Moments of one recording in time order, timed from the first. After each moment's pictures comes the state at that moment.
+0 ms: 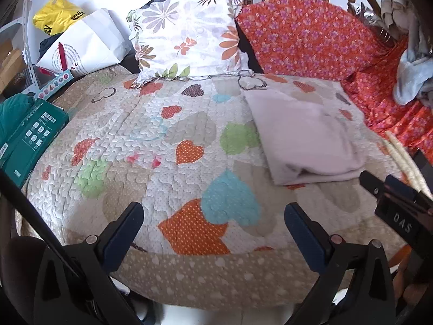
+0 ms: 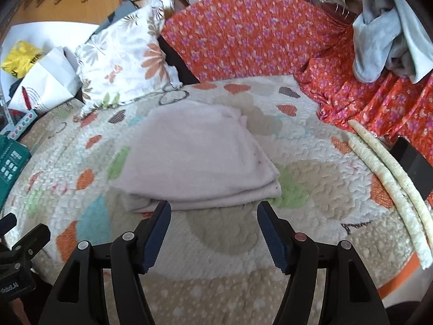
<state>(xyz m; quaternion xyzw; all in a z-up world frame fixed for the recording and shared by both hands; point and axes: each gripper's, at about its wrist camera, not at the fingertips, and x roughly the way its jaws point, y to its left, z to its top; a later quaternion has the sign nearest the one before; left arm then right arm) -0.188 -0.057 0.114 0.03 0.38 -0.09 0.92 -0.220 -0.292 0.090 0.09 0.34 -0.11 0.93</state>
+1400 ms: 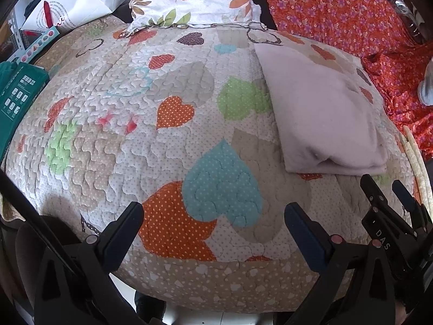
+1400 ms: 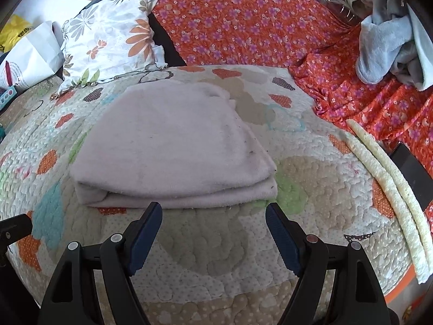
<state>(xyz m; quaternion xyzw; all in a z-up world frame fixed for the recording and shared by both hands) -0.129 -0.074 0.061 0.01 0.50 -0.07 0.86 -0.178 -0.303 0.038 0.02 0.36 -0.16 0.92</state>
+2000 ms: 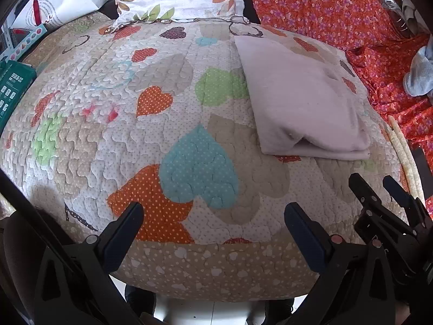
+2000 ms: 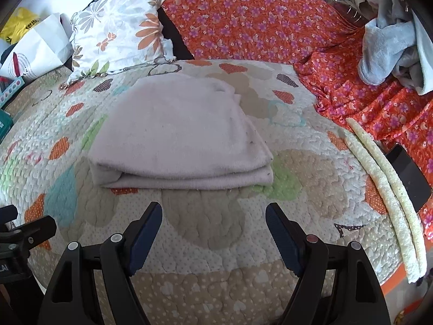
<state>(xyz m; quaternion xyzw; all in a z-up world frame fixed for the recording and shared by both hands) -0.148 -0.086 0.059 0.00 0.51 -0.11 0.86 -0.196 -0.298 0.048 0.01 0.39 -0.14 0.91</state>
